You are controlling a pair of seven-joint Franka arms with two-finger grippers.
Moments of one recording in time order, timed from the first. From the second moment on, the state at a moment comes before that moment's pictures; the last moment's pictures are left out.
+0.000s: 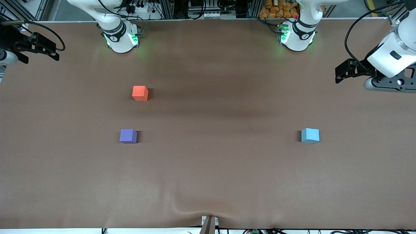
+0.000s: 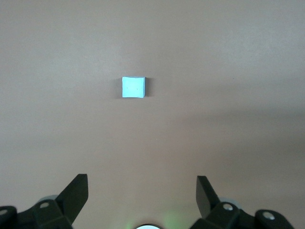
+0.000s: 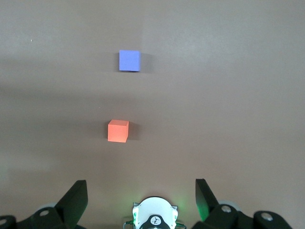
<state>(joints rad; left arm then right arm) -0.02 0.04 -0.15 -1.49 0.01 1.46 -0.06 -0.05 -0.04 0.11 -1.43 0.02 1.26 -0.01</state>
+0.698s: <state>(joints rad) -0.02 0.06 -0.14 -1.49 0.01 1.46 -0.06 -0.05 -0.04 0.09 -1.43 0.02 1.26 -0.01</state>
